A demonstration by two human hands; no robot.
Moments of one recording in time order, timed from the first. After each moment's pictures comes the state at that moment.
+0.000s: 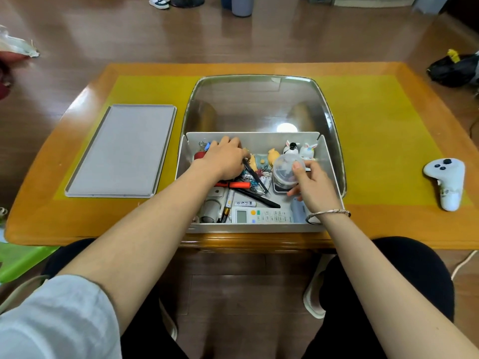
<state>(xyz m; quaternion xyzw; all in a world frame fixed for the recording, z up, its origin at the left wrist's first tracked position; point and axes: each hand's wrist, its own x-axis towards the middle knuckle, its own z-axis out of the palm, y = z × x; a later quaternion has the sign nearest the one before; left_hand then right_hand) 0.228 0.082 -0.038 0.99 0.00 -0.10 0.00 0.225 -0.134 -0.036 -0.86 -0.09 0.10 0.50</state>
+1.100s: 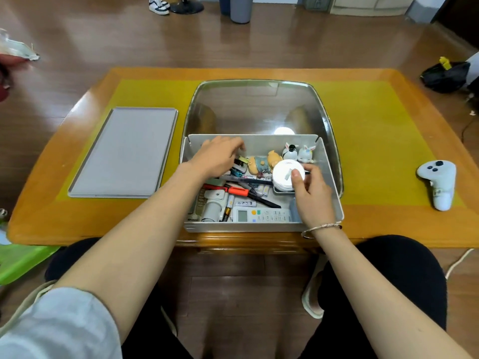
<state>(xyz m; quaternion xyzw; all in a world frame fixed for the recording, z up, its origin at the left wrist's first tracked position) 0.211 0.102 -0.026 0.99 0.01 0.00 0.16 0.206 -0.136 -0.053 -0.88 -0.13 -0.05 0.46</state>
